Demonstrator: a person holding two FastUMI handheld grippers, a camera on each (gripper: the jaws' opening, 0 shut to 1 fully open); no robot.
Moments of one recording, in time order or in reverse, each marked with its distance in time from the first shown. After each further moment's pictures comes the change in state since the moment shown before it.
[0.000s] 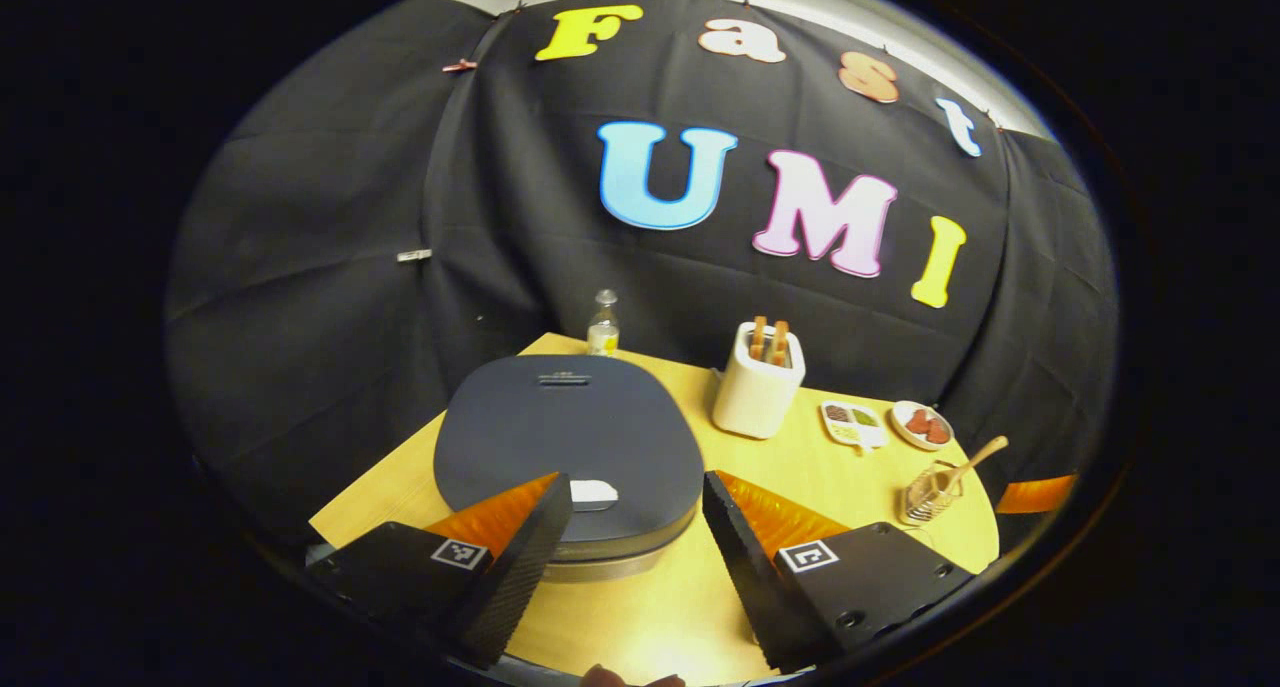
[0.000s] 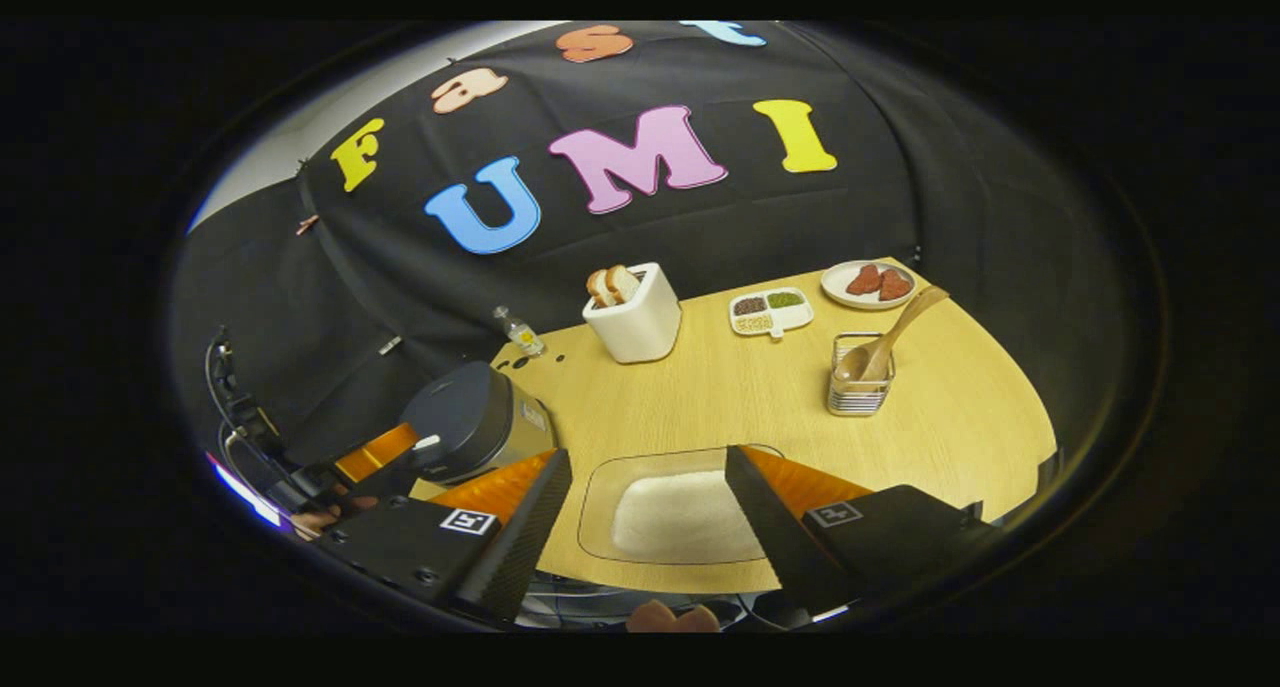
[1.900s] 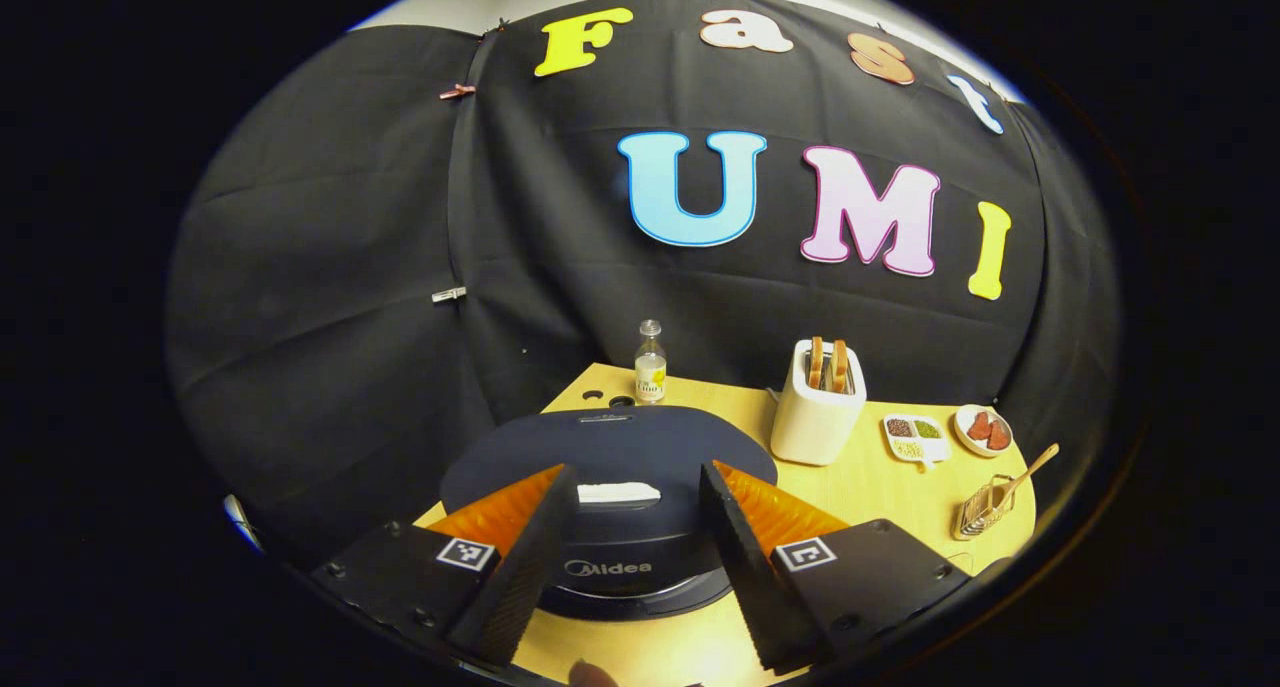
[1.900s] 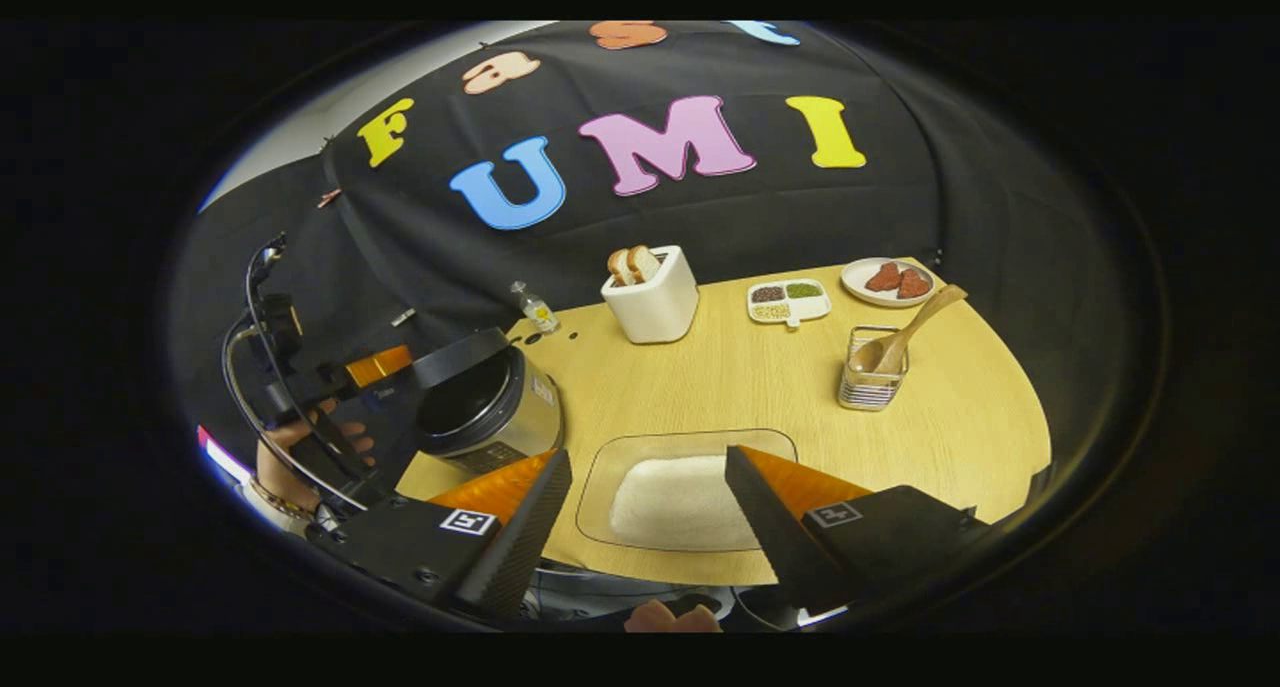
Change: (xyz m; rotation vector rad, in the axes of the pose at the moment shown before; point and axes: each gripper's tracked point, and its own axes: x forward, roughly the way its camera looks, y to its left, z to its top) left arm 0.051 0.047 0.039 0.059 0.002 0.222; right arm -0.004 0.009 -0.036 -0.069 0.085 0.051
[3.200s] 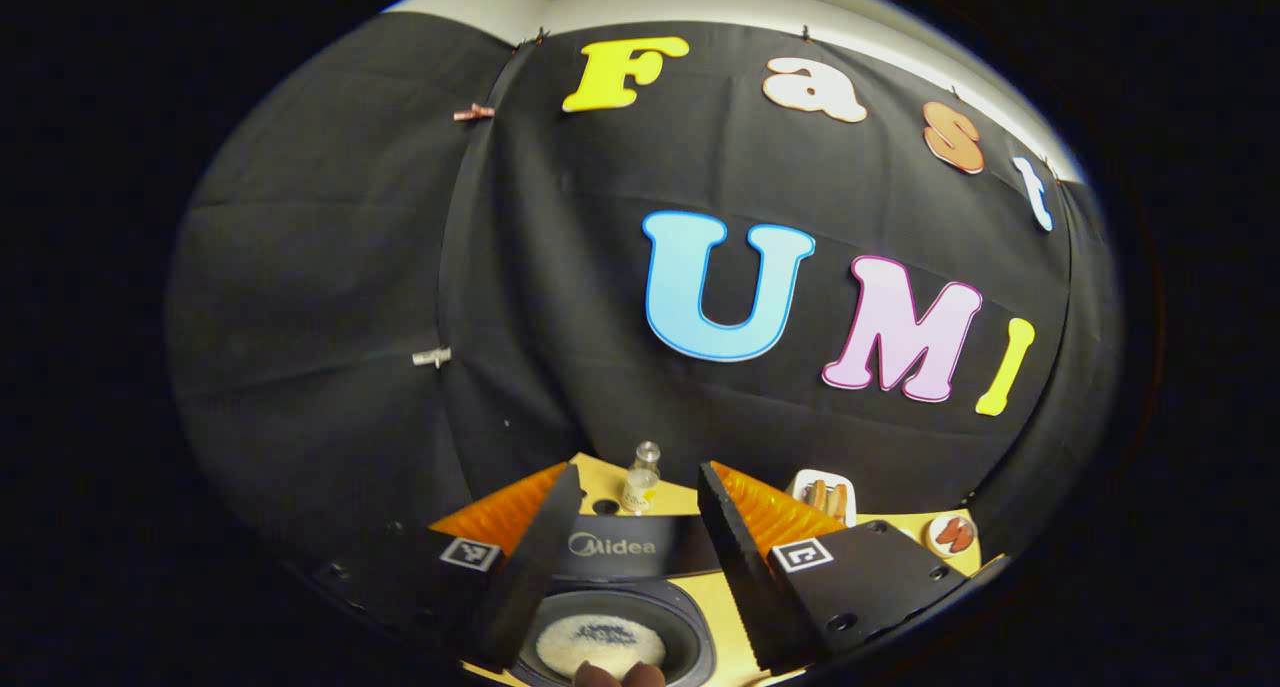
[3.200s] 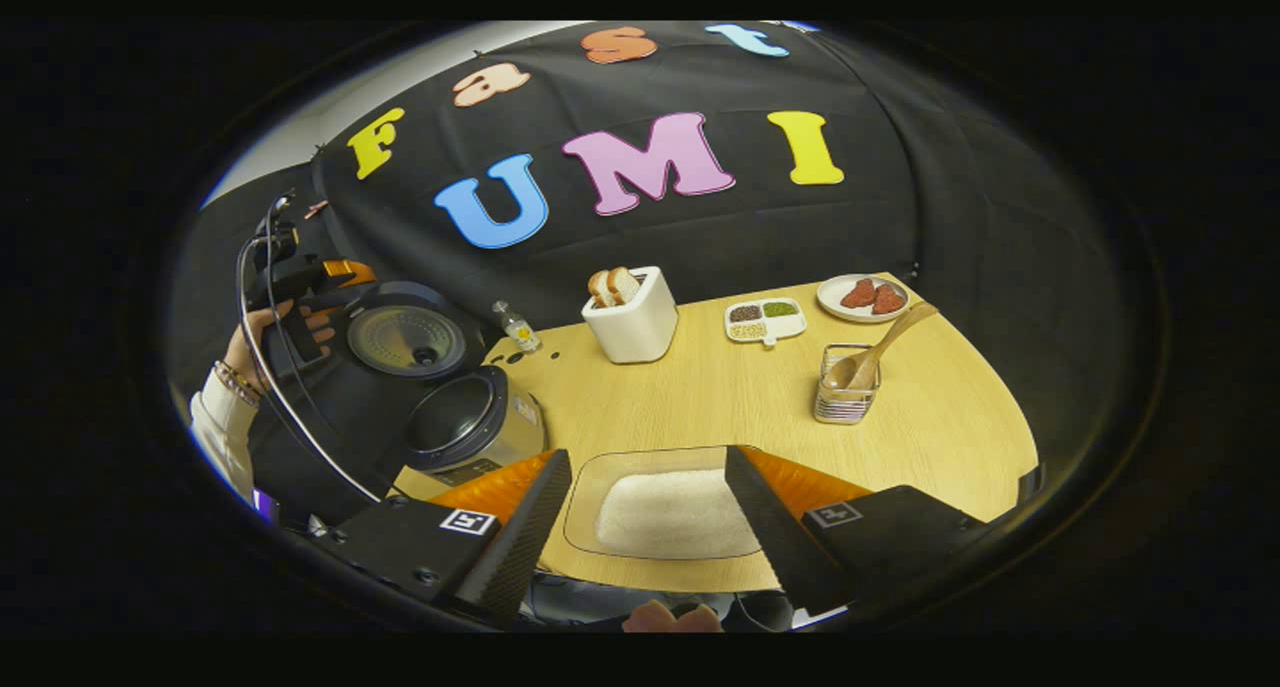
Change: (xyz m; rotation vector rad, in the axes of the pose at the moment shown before) left arm 0.069 0.031 0.189 -0.103 -0.152 -0.044; right arm -0.007 -0.007 0.022 0.006 -0.074 -0.050
